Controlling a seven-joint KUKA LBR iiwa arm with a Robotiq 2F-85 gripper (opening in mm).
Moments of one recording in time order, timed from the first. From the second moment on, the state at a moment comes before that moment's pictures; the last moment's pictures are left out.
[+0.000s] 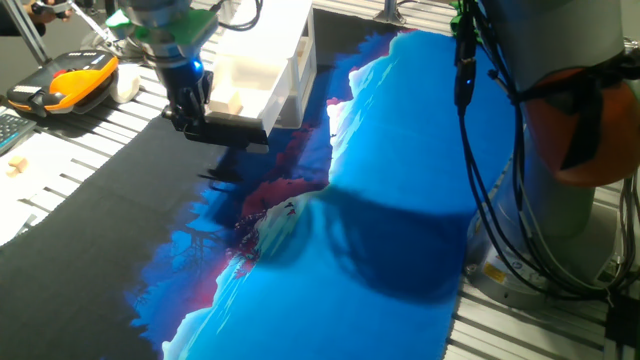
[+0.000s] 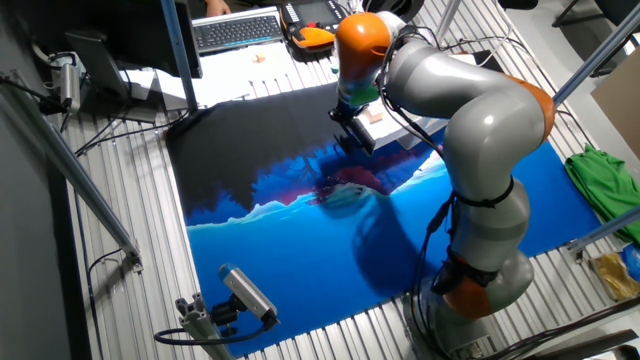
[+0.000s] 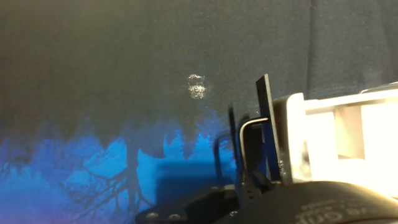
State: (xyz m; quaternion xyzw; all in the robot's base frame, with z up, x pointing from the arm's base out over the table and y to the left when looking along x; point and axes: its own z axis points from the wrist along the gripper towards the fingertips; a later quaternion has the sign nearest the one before) arm 0.593 0.098 0.194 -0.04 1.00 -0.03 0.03
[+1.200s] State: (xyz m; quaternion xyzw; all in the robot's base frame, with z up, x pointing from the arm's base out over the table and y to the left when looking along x) arm 0.592 0.089 0.206 -0.04 1.00 -0.01 0.03
